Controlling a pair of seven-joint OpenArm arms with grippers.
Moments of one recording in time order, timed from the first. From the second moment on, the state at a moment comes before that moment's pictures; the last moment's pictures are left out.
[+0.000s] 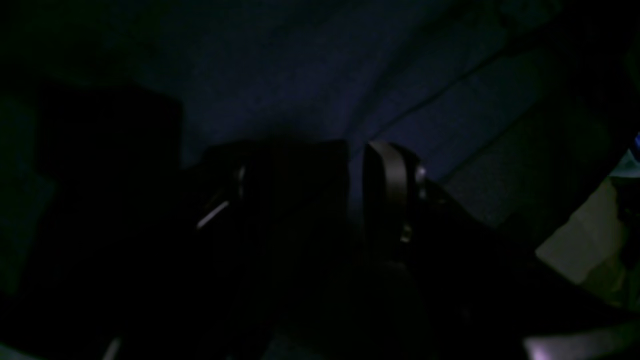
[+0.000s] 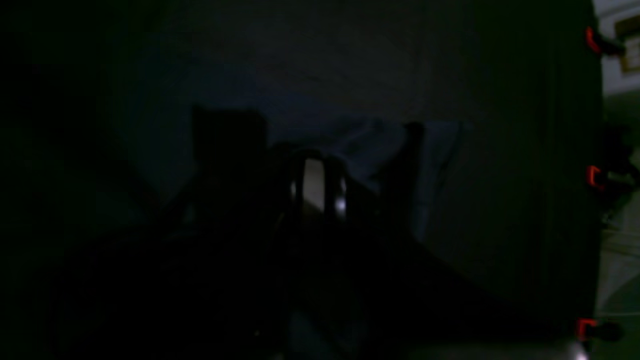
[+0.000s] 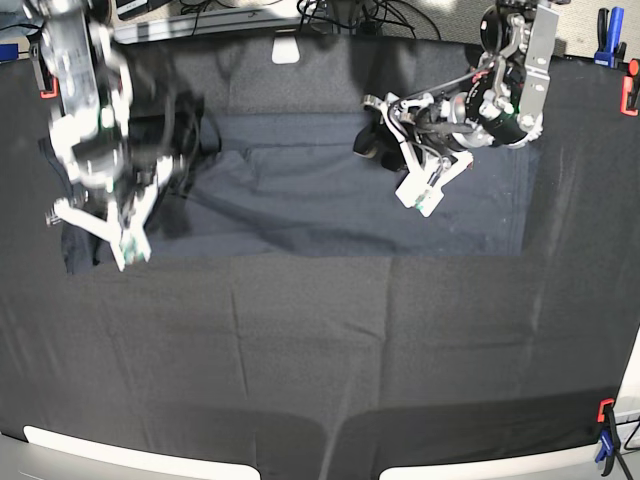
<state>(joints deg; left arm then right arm) 11.4 -7.8 10.7 98.9 -28.4 -21.5 51.9 -8.6 26.3 -2.6 108.9 -2.0 8.0 -53.5</state>
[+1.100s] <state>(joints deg) 11.4 -7.8 10.6 98.9 -28.4 -21.5 51.9 1.4 24.1 -1.9 100.4 -5.2 8.4 -66.3</state>
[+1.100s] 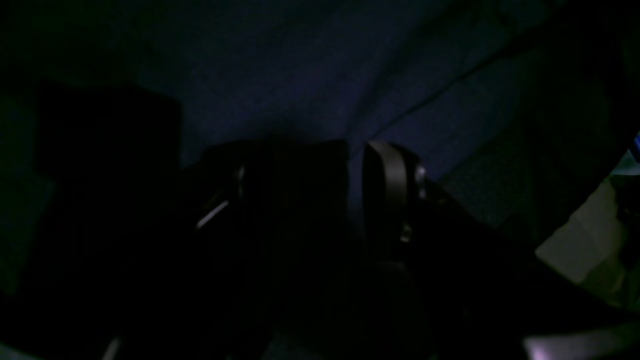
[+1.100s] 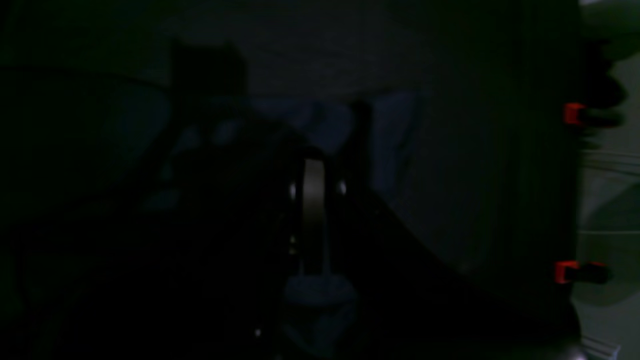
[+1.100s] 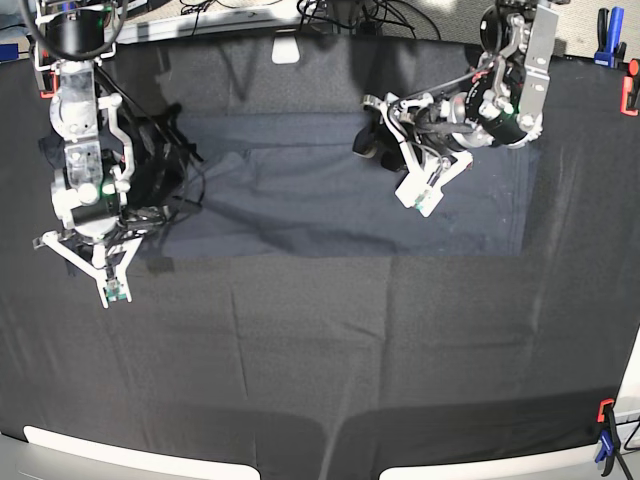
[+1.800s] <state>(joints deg) 11.2 -7.8 10.6 101.8 -28.2 -21.5 49.3 0.4 24.2 -0.7 114.5 -2.7 15.1 -63.0</state>
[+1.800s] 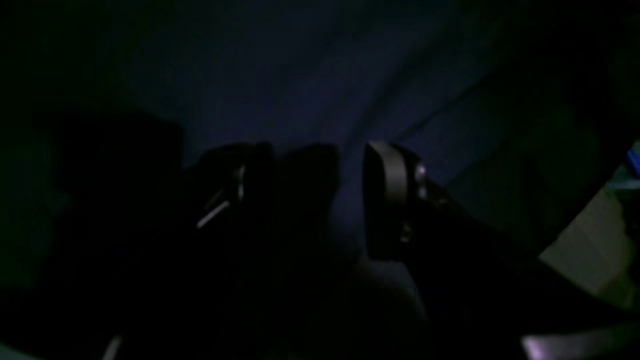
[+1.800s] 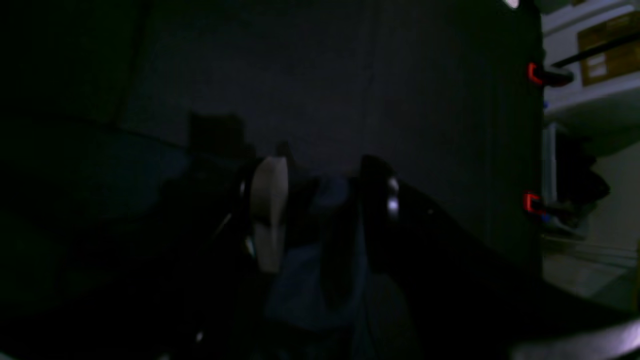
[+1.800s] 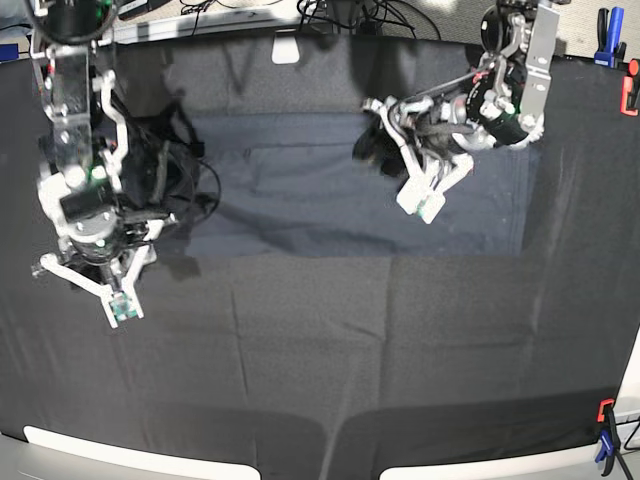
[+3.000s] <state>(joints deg) 8.1 -21.7 -12.8 93.7 -32.9 -11.3 50.8 -37.2 8.8 29.0 123.9 65.1 39.6 -68.2</state>
